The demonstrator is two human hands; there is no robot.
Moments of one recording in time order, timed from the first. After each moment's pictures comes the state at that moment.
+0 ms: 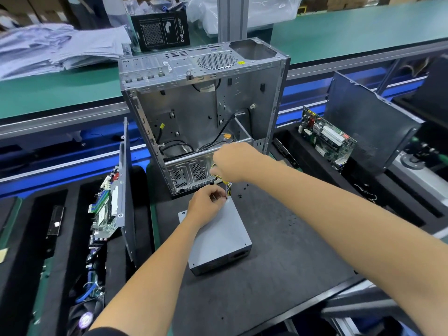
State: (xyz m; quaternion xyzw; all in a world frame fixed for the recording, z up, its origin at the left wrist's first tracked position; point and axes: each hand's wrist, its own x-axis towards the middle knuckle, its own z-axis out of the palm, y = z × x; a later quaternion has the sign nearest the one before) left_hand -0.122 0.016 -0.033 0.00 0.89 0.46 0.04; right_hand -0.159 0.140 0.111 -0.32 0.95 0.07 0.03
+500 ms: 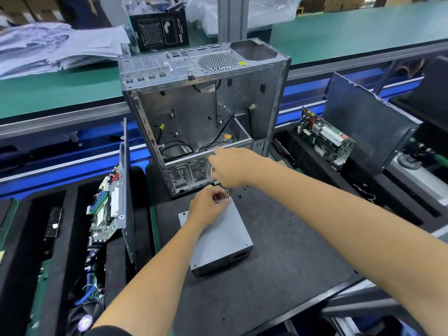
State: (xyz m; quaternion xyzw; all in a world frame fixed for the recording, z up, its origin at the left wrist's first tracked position) left_hand -0.122 0.018 -0.035 0.01 0.91 0.41 0.03; right_hand -0.159 0.136 0.107 -0.33 0.94 0.06 0.05
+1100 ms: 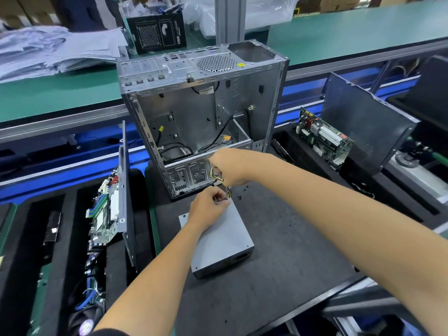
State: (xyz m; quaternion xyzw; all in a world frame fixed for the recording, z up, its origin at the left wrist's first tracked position) left_hand -0.125 0.016 -0.038 0.00 0.91 0.42 0.04; right_hand -0.162 0.134 0.118 -0.32 0.94 0.04 0.13
